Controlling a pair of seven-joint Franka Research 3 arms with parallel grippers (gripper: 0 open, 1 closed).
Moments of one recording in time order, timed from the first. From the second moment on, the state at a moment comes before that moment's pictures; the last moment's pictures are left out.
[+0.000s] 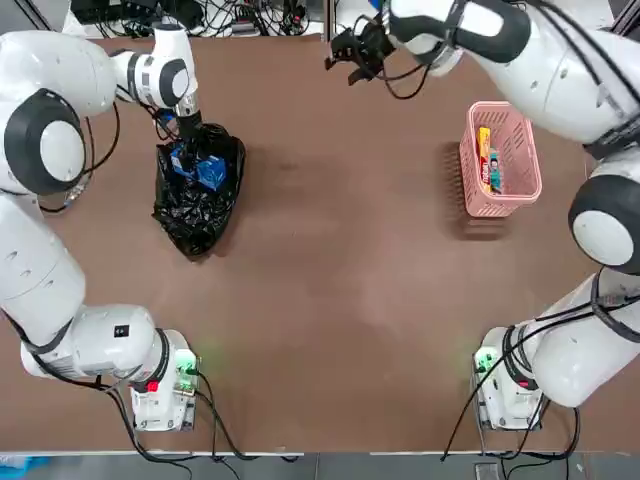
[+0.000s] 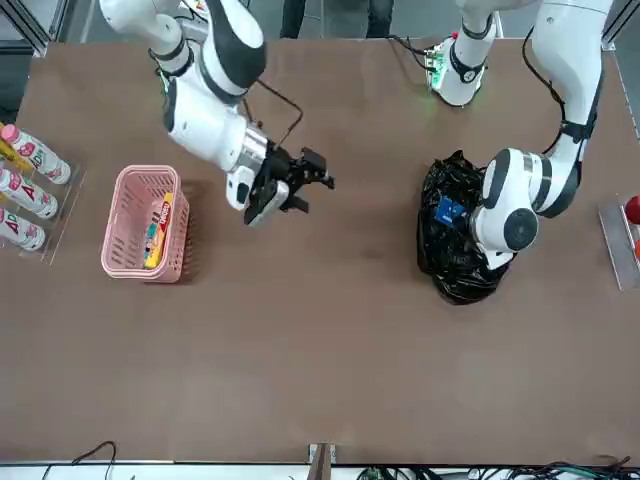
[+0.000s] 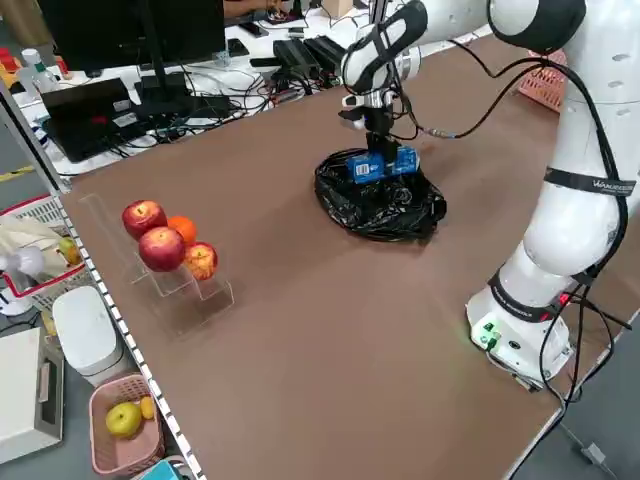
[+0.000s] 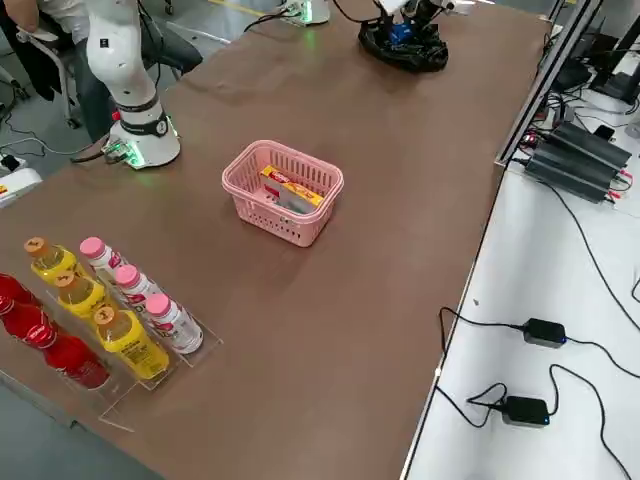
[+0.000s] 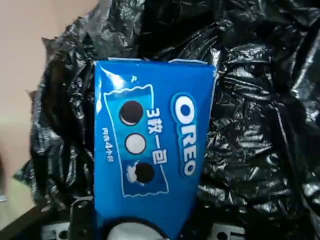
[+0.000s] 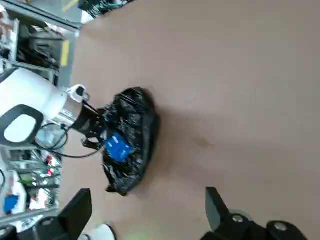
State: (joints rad) left arm 0.06 0.37 -0.24 -2.08 0.07 2.05 -1.46; right arm 0.67 0.20 -0.08 -1.81 0.87 2.32 -0.11
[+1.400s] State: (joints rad) left arm 0.07 0.29 -0.28 -1.98 0.16 2.07 -1.63; right arm 0.32 -0.19 -0.07 -2.21 0.03 2.00 0.11
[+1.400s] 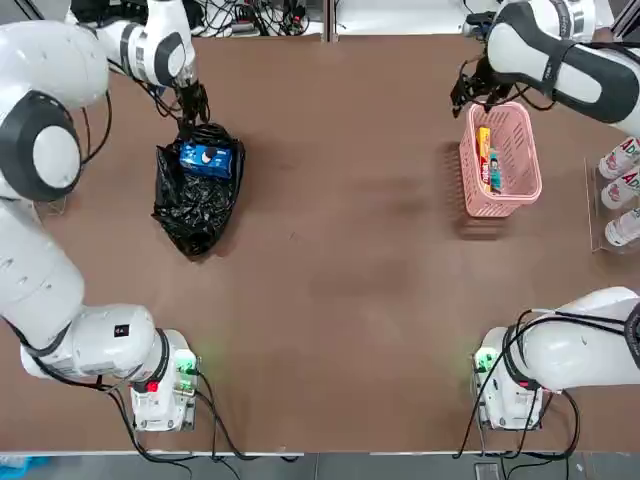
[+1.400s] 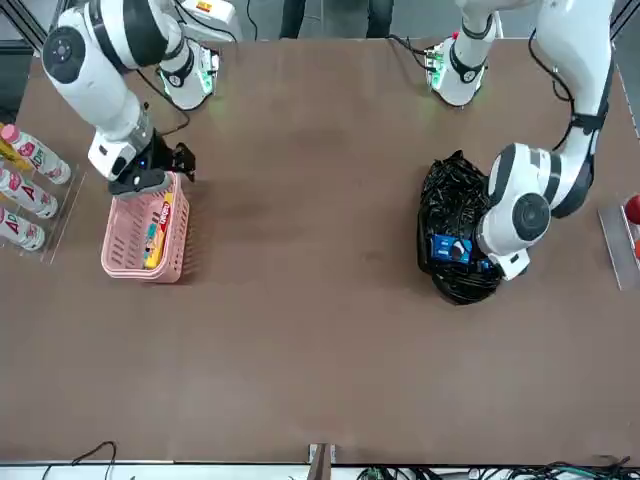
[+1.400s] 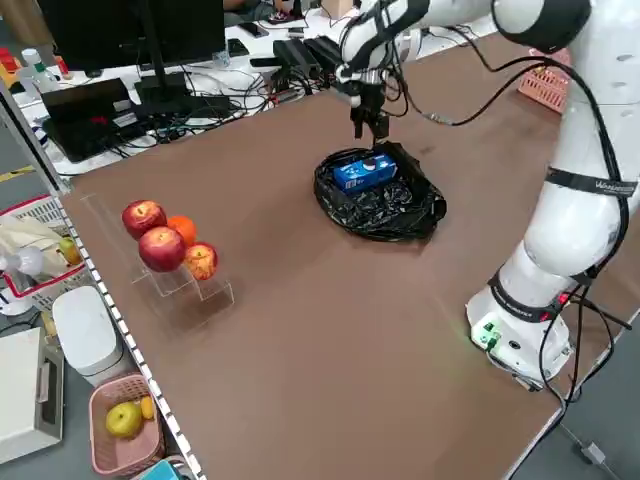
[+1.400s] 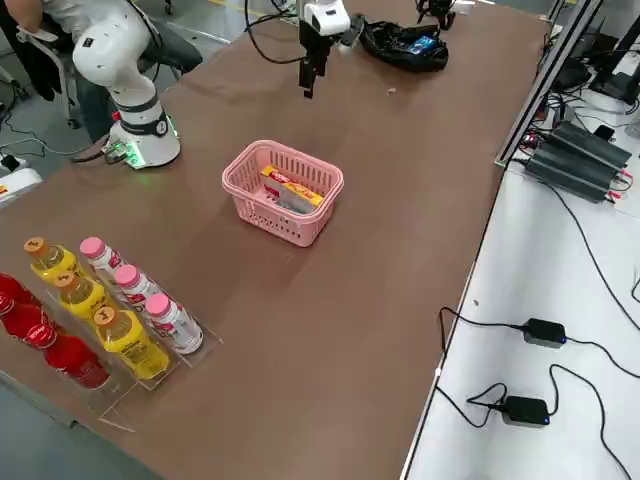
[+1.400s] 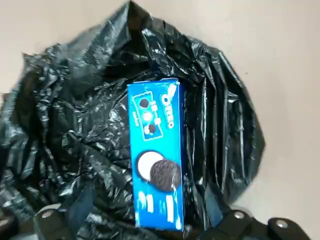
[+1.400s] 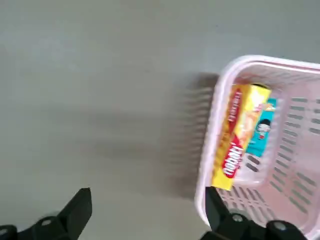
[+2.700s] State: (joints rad) left arm 0.13 0.10 -0.21 -1.49 0.05 1.56 -0.37; right arm 0.02 -0.19 -0.07 -2.55 0.03 2.46 -0.01
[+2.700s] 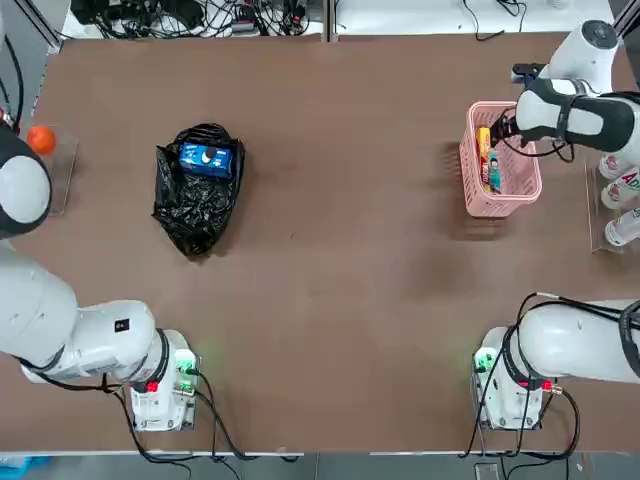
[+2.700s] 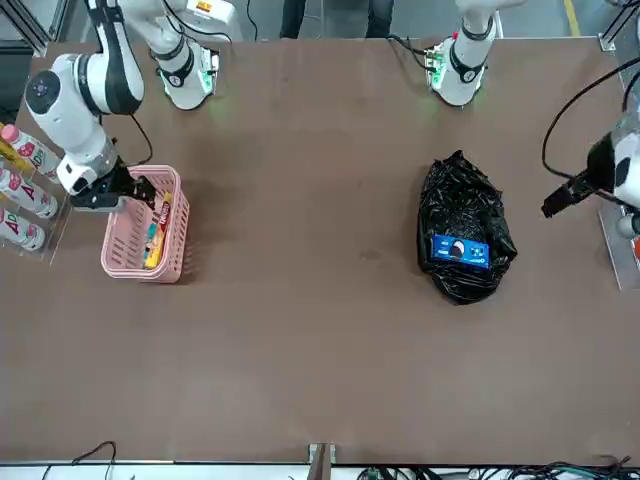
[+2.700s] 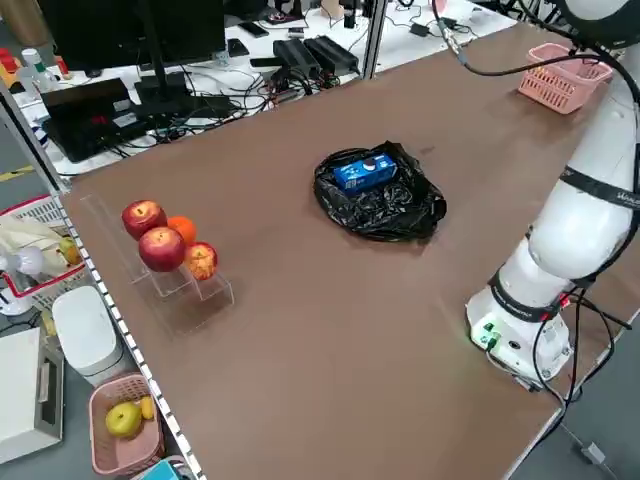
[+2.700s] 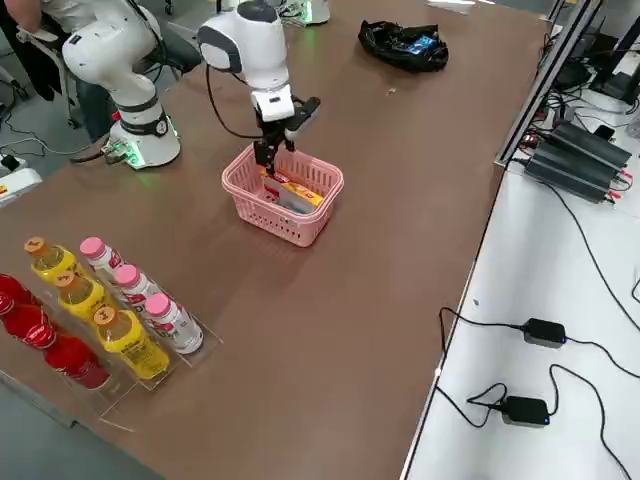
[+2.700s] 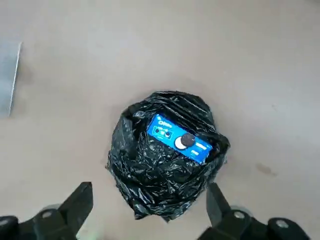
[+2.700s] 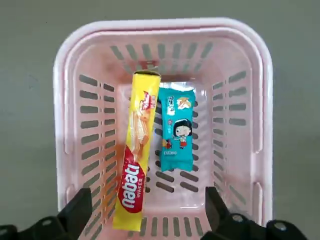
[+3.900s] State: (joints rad) left arm 0.13 0.07 -0.21 -1.47 0.01 1.49 -0.10; right arm 0.01 0.01 -0.07 -2.56 0.16 2.59 0.00
